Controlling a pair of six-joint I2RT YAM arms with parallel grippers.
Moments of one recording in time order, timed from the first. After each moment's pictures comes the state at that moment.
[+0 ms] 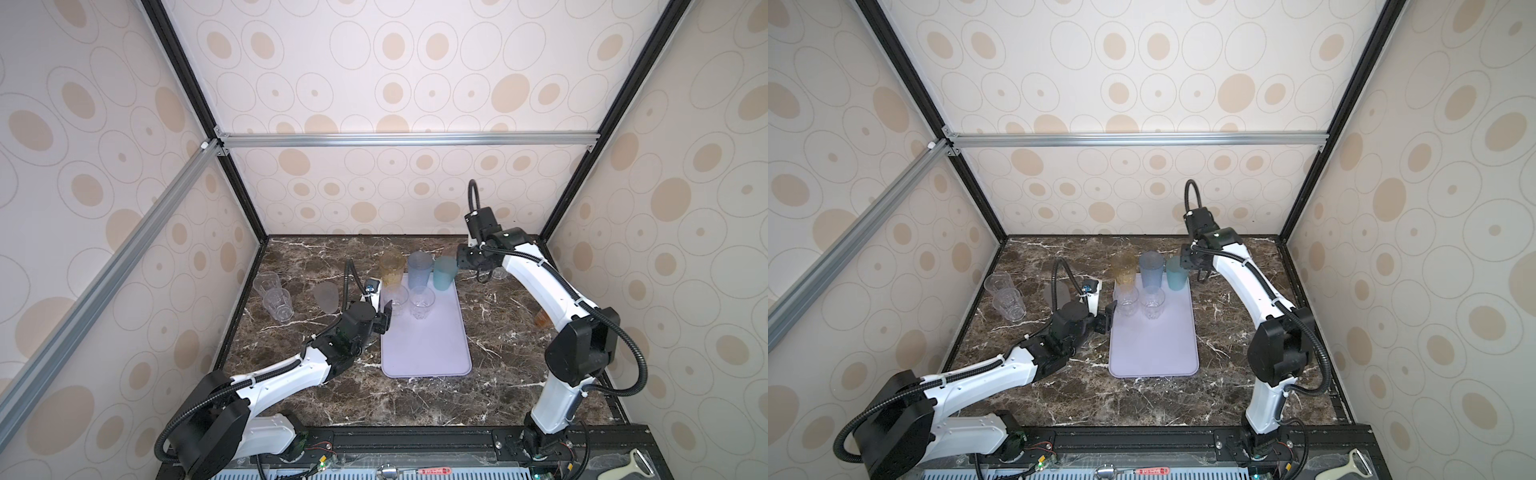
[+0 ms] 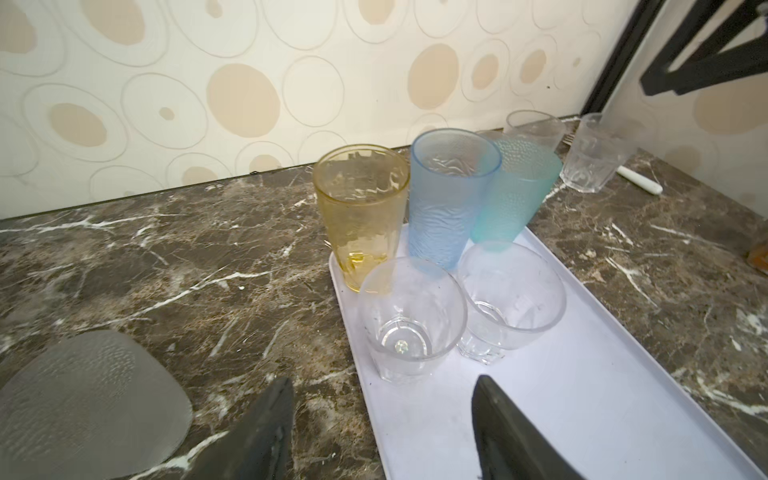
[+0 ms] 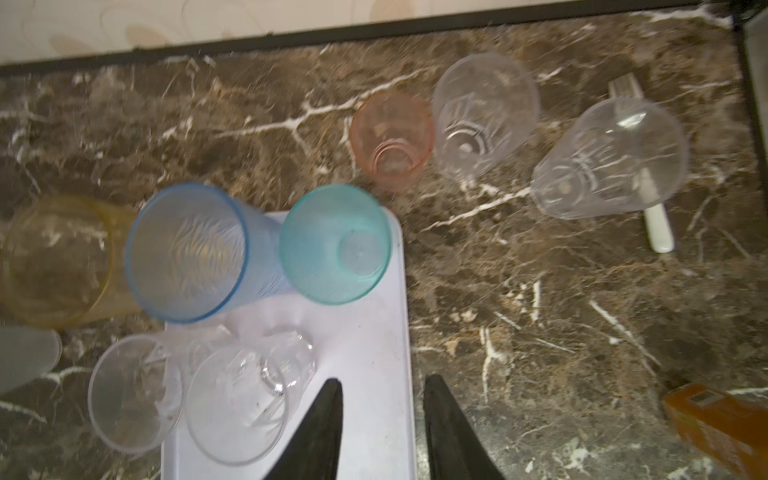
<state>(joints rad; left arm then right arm) -0.74 1.23 0.61 0.26 -0.43 -0.17 0.31 1.80 1.78 -0.93 0.14 0.40</state>
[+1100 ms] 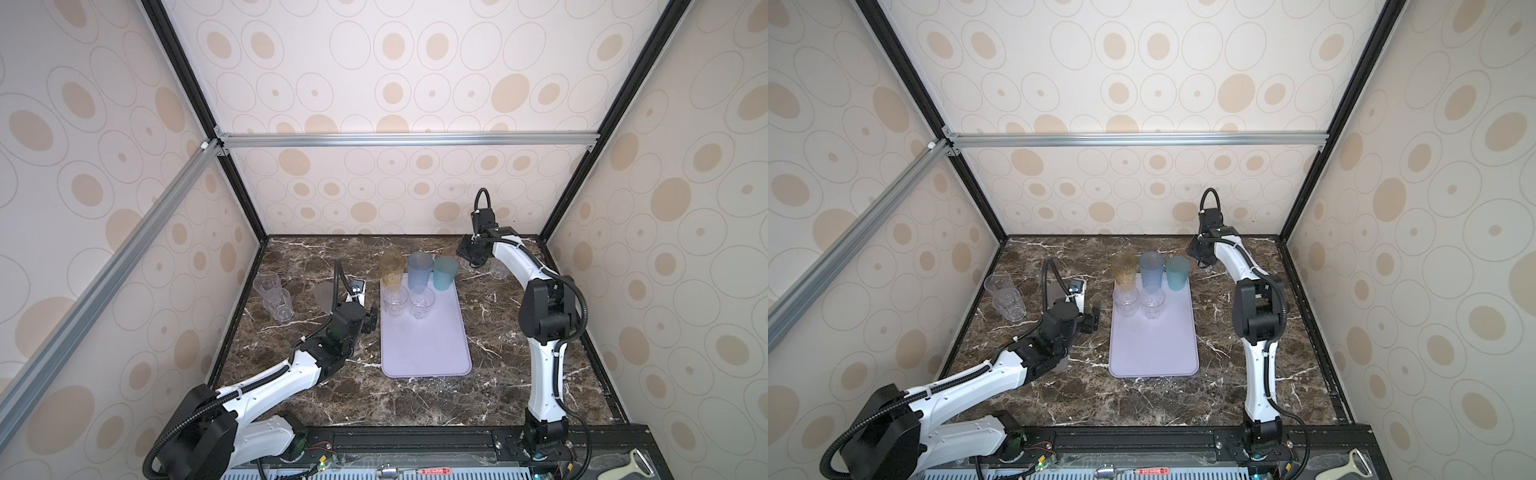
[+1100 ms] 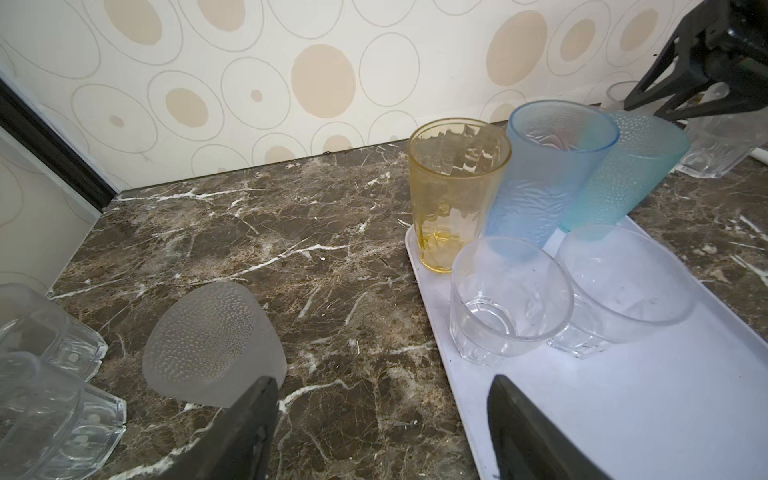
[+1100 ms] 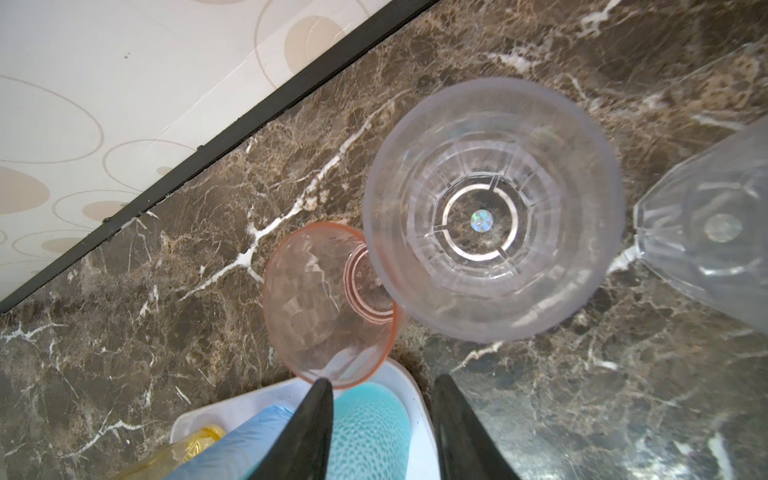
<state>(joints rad) -0.68 1.18 0.59 0.14 -0.50 -0.17 0.17 2.25 2.02 -0.75 -0.06 0.65</state>
